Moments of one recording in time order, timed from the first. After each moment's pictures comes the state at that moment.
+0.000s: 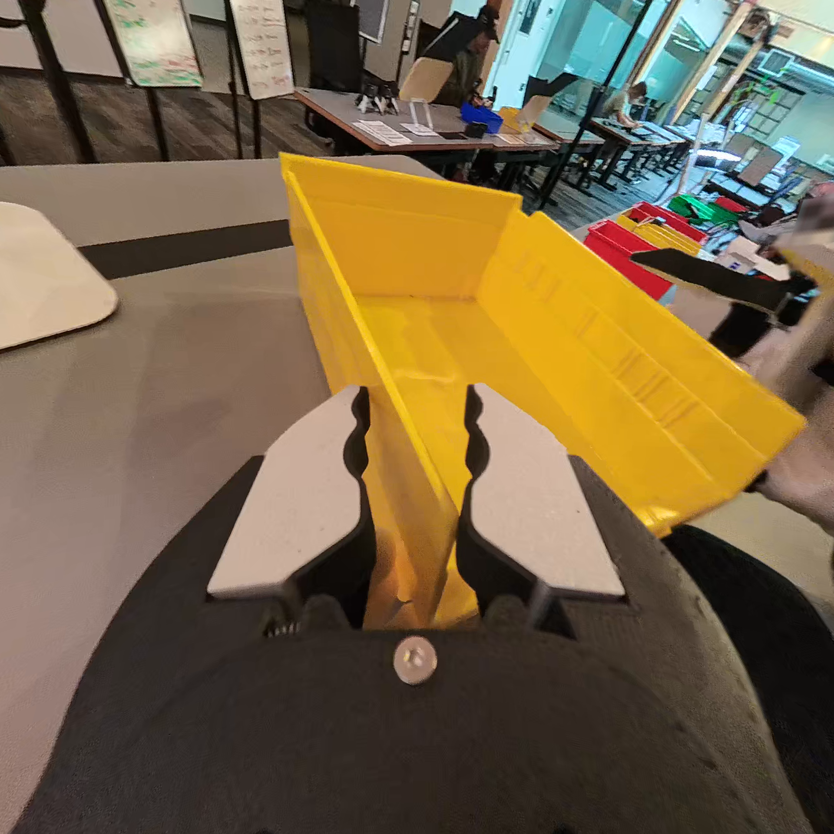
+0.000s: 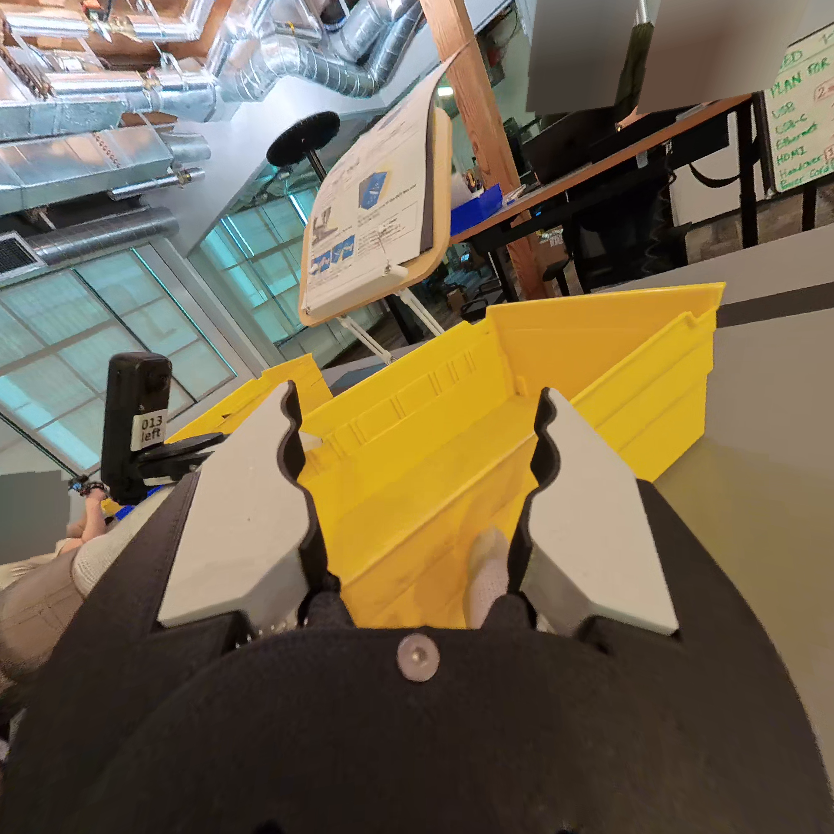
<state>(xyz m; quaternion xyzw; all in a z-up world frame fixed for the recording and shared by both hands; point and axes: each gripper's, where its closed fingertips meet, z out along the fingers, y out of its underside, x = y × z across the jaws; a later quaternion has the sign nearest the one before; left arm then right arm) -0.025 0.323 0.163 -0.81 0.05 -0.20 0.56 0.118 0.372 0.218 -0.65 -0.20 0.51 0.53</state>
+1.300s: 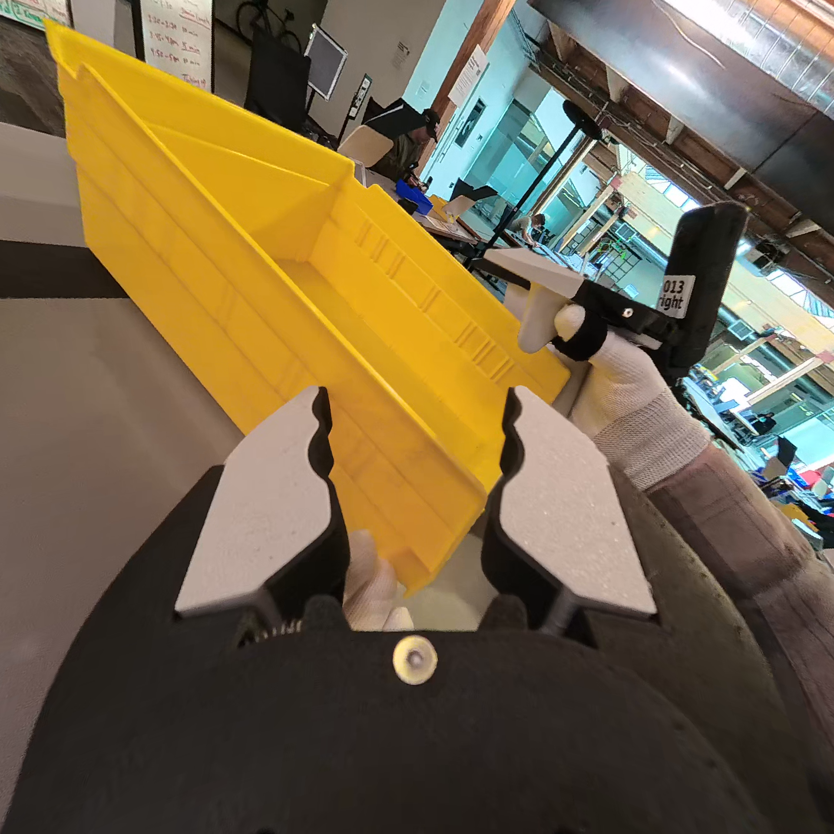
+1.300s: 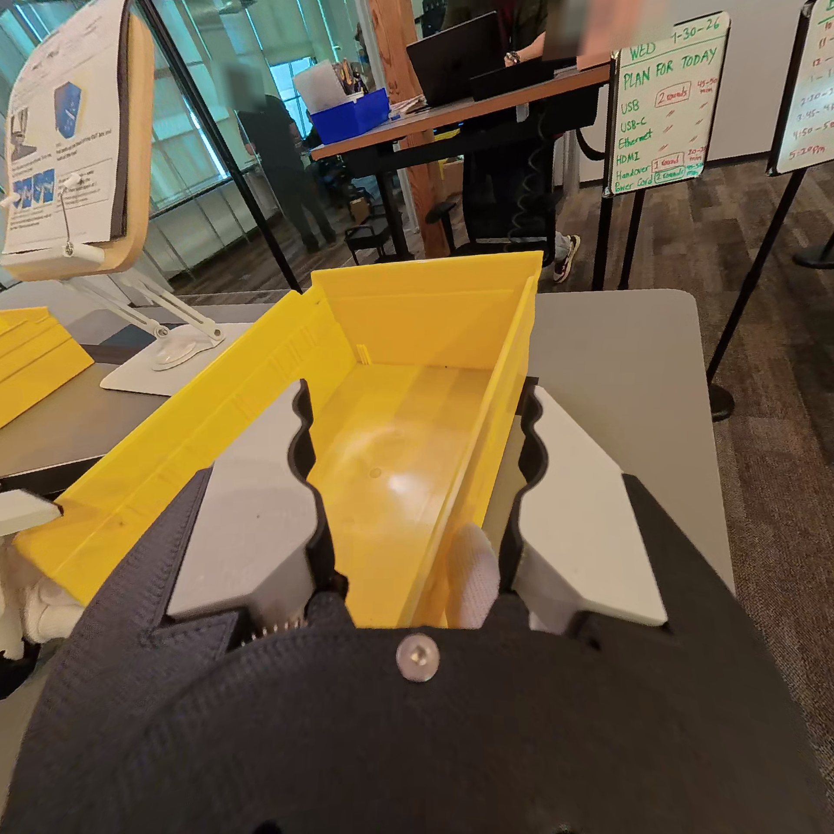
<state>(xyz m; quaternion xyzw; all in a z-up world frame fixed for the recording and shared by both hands) 0.108 0.484 0.165 -0.75 -0.03 -0.34 0.57 0.195 0.627 0.190 -0.73 -0.27 0.37 0.52</state>
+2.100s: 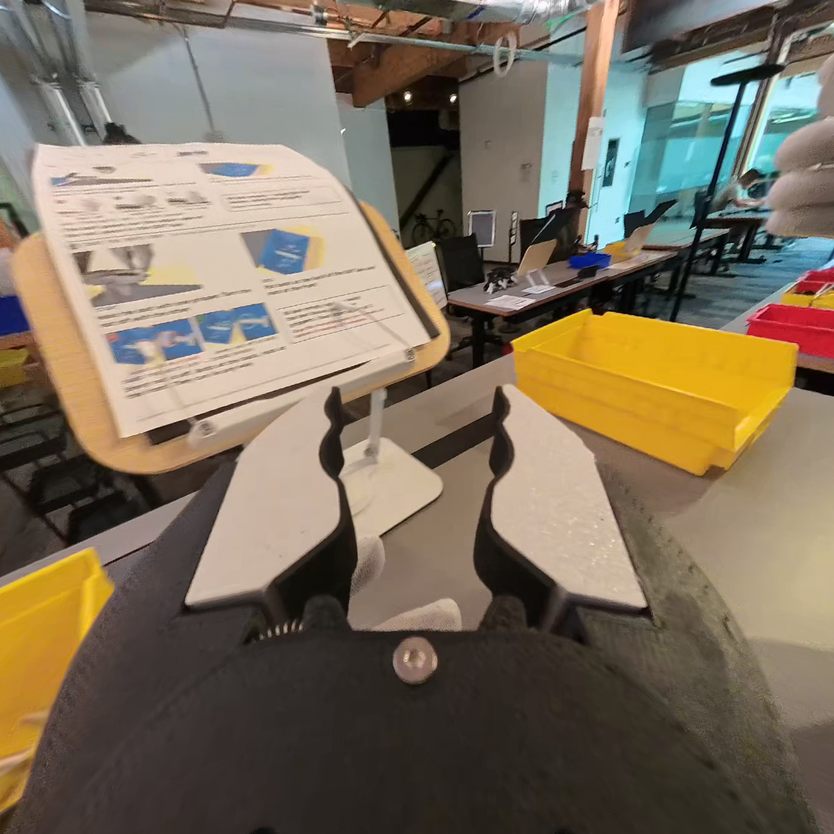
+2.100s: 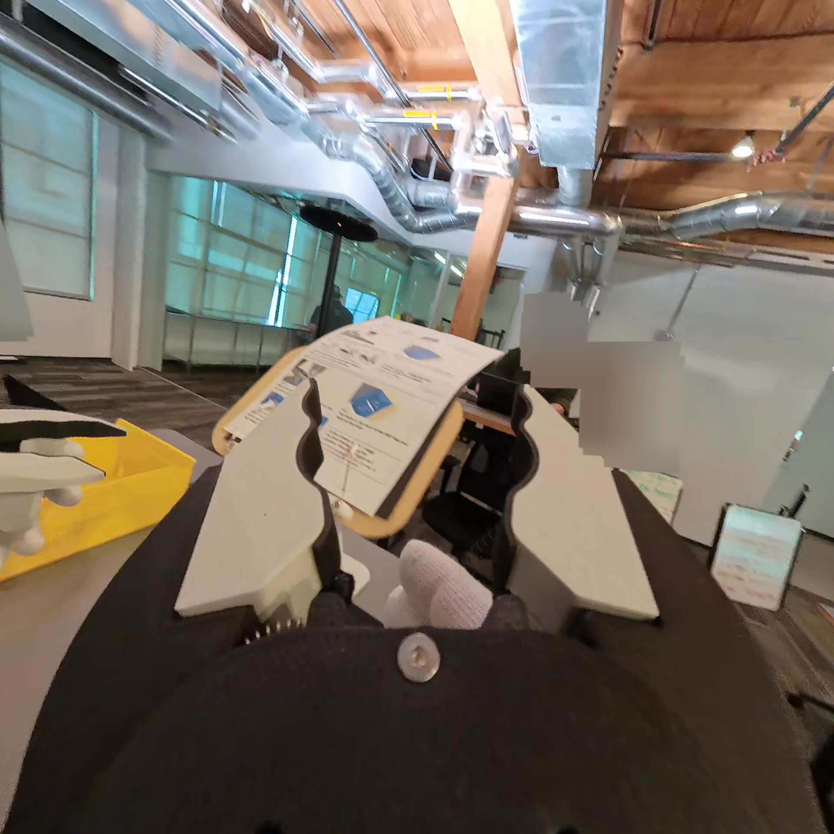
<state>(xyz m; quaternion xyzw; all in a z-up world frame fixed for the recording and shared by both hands) -0.204 0.301 0.308 -0.70 0.08 0.00 0.71 0.007 0.413 0.450 -0.46 -0.36 0.31 0.75</state>
